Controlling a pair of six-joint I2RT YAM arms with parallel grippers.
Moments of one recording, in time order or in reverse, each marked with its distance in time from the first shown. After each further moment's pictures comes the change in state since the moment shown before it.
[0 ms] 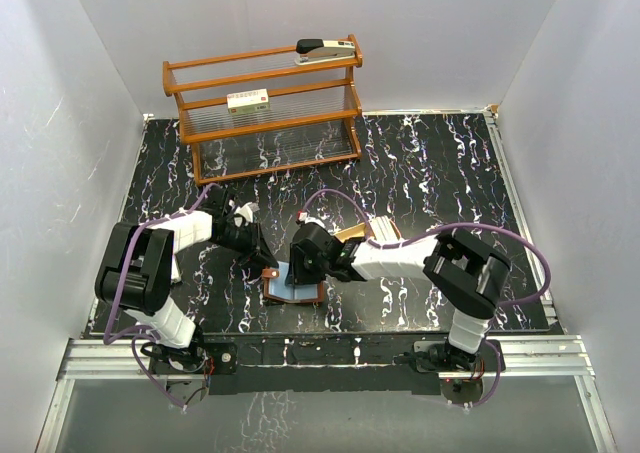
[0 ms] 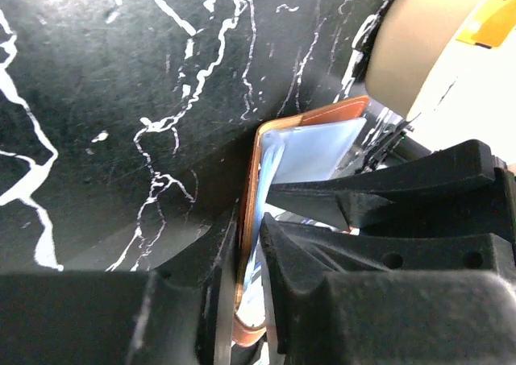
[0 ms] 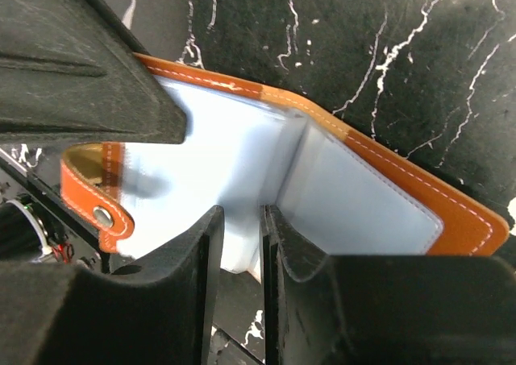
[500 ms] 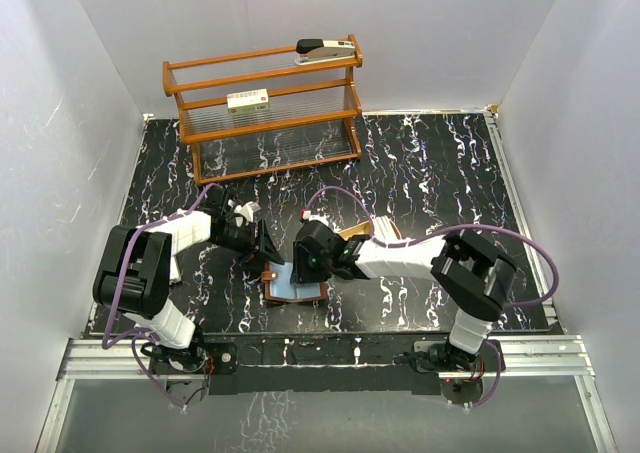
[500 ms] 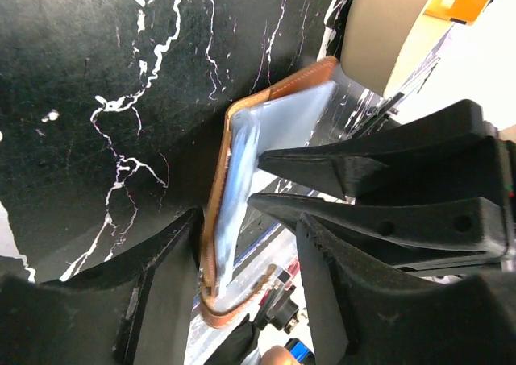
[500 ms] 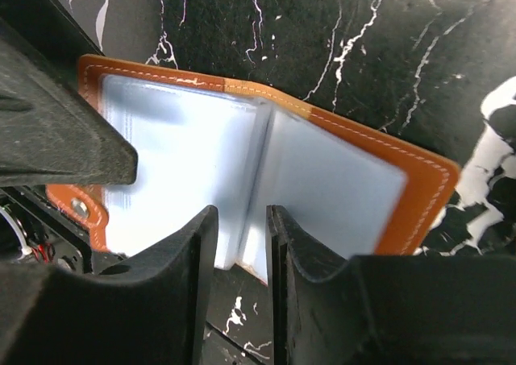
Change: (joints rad) left arm 0.000 -0.022 0.002 -0.040 0.049 0.024; right arm -0.009 -0.045 0.000 -0.085 0.039 -0.037
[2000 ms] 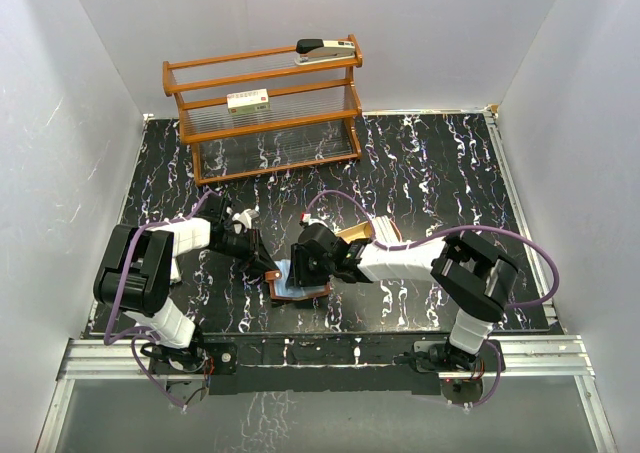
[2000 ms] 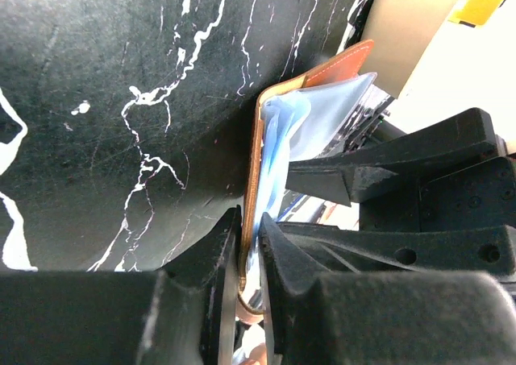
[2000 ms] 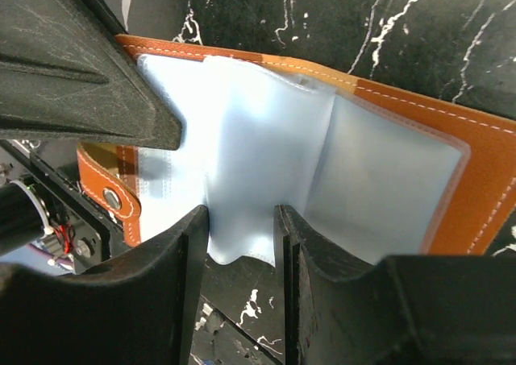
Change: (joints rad) left arm 0.016 0.013 -0.078 0.092 0.028 -0.047; right arm 0.000 0.008 -0.045 0.095 -0.077 0.028
